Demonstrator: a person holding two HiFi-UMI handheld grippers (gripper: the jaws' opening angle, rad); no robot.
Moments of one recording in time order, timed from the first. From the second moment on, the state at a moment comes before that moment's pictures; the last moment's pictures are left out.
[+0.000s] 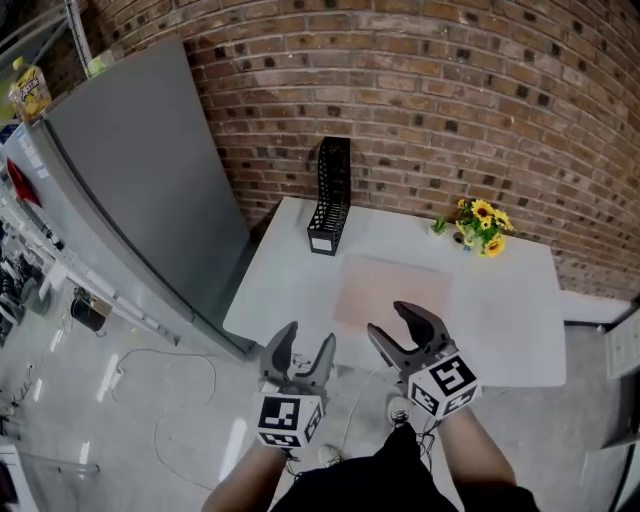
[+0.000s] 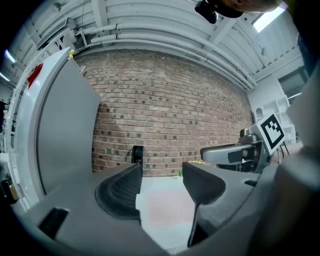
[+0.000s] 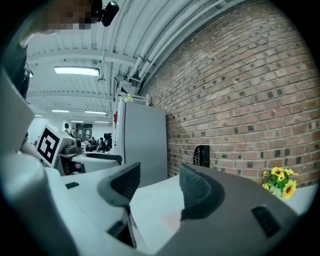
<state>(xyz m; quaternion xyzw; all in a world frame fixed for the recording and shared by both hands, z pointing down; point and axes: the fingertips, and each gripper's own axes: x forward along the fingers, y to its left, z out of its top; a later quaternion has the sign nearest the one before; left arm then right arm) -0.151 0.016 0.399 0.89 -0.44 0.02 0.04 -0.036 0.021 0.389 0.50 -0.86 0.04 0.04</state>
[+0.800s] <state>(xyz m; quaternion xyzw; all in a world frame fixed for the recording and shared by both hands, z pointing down) -0.091 -0.067 0.431 0.83 -0.55 0.05 0.09 0.032 -0.103 0.418 0.39 -0.92 0.07 0.07</state>
